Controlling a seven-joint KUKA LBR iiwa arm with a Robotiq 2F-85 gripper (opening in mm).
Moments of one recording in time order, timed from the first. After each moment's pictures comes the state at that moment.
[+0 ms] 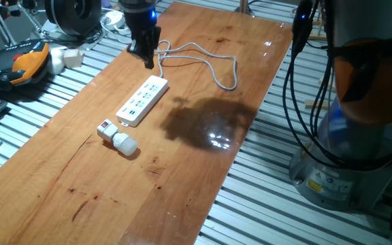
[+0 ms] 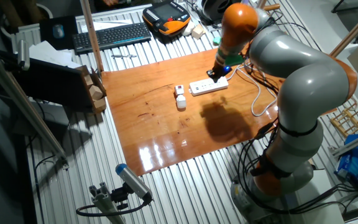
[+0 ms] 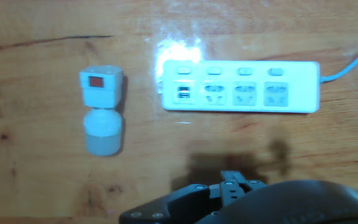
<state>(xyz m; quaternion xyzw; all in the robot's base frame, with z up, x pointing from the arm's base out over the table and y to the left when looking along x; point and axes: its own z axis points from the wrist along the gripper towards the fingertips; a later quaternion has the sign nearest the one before) 0.524 0.033 0.221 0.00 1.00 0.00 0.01</state>
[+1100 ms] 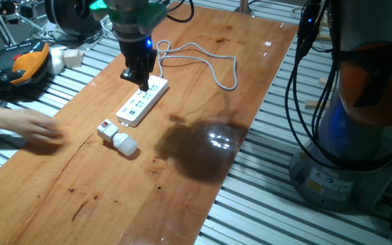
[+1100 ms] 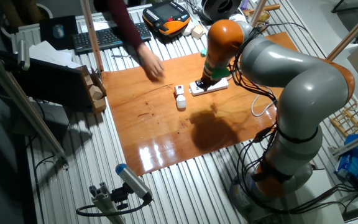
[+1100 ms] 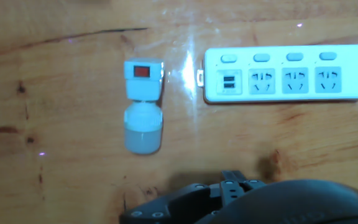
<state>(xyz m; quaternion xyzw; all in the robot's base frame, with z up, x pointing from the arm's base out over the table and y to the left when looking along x) 0.502 0.085 0.202 0.00 1.00 -0.01 0.02</state>
